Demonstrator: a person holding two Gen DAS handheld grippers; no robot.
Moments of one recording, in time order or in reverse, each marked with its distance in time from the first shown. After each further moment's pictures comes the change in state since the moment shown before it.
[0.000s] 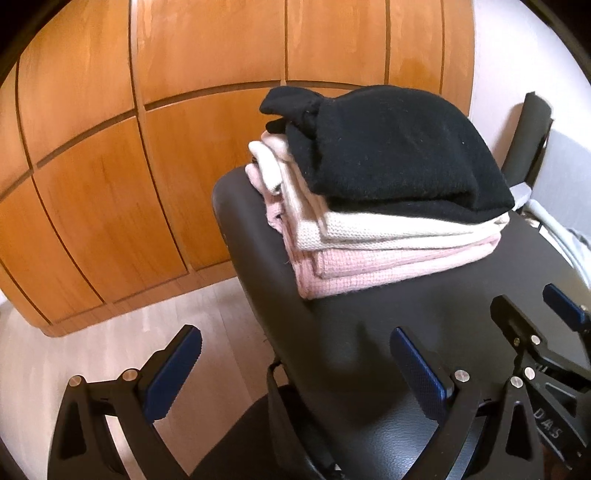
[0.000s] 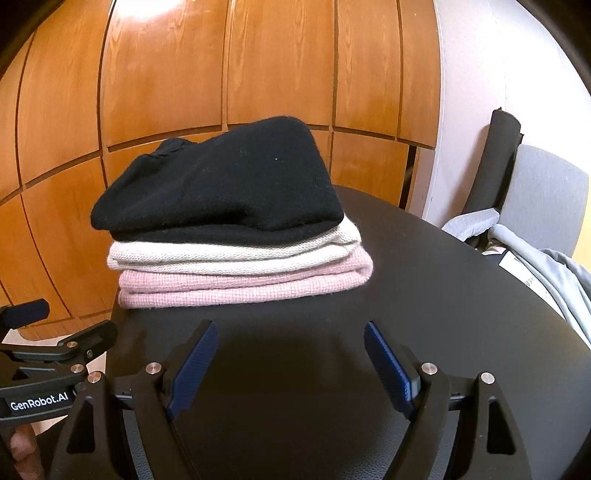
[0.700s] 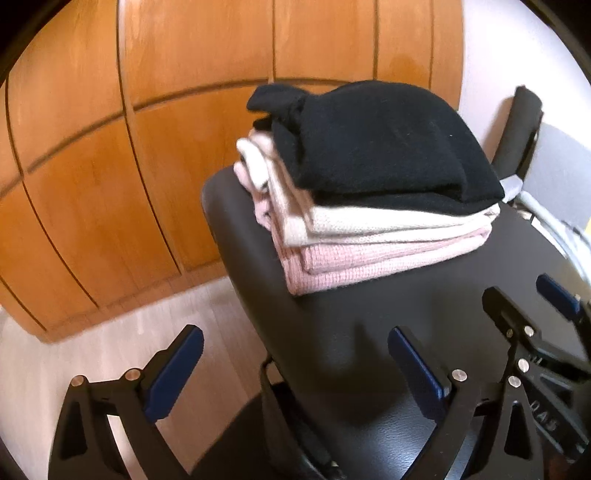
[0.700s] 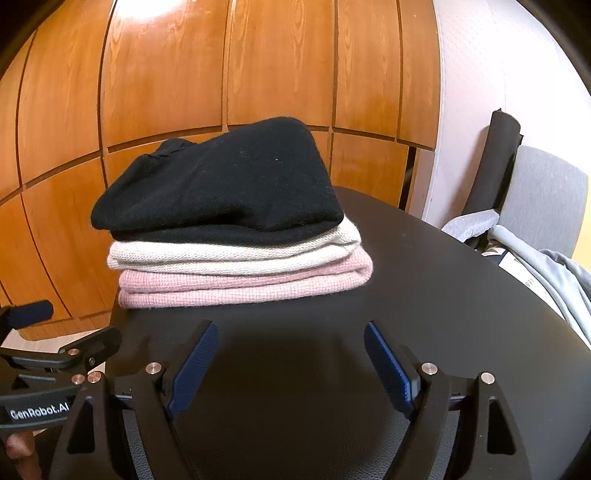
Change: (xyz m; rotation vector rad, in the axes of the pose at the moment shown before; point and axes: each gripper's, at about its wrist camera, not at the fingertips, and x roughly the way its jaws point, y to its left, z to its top) left arm -0.003 -0.008 -0.002 0.053 -0.007 -0.021; right arm -0.001 -0.001 -0.001 -0.001 -0.008 -0.001
